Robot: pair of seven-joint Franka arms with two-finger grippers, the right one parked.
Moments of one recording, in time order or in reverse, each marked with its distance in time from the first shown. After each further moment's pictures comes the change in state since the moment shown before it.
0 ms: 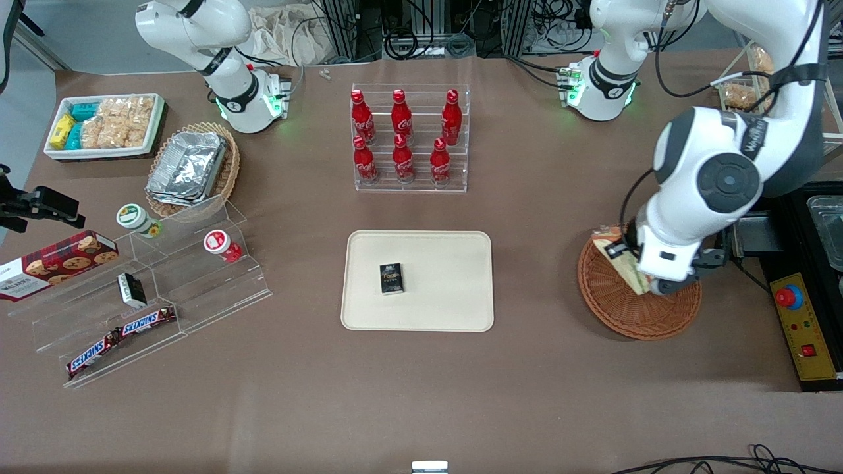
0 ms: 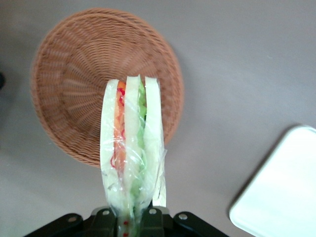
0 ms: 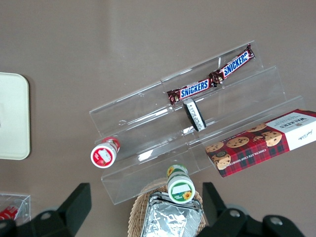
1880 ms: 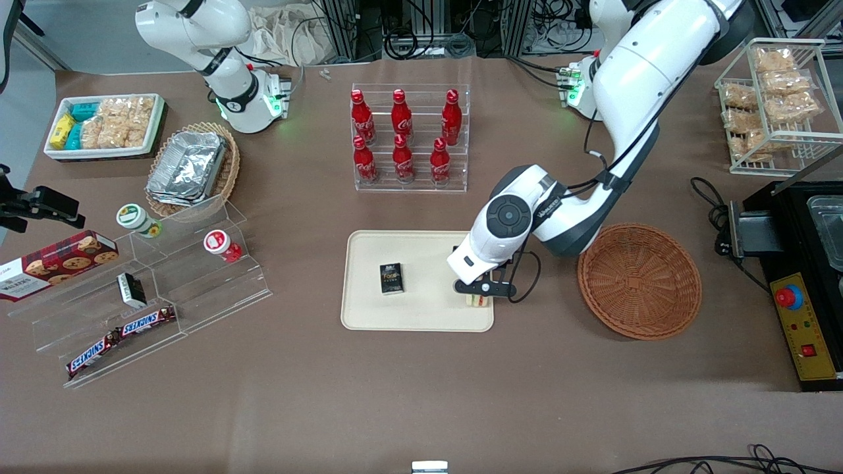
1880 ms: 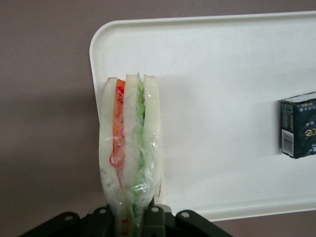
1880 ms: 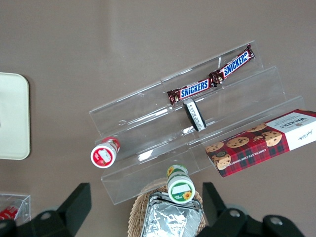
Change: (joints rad) arm -0.161 0.475 -0.245 0.157 0.170 0.304 0.078
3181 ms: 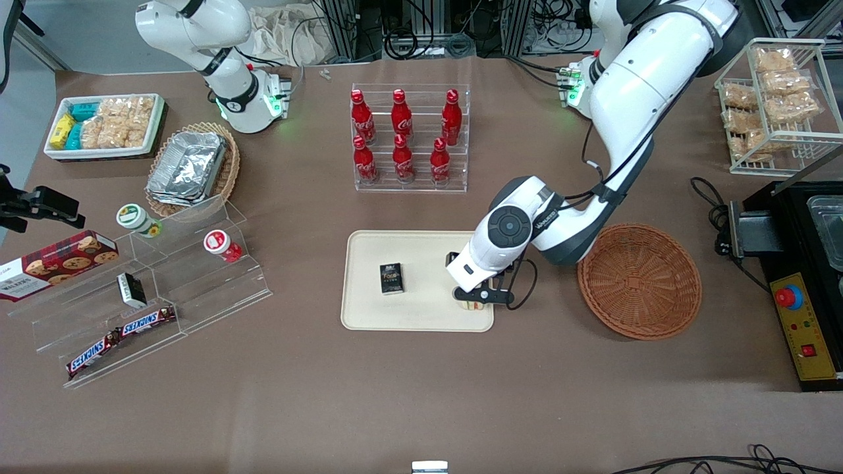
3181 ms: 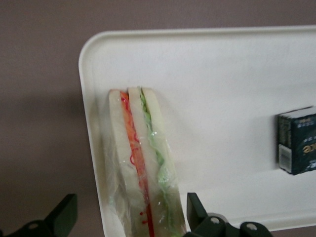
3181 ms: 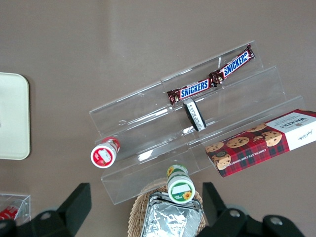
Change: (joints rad) arm 0.001 0.033 0.004 0.027 0.006 0.053 -0.003
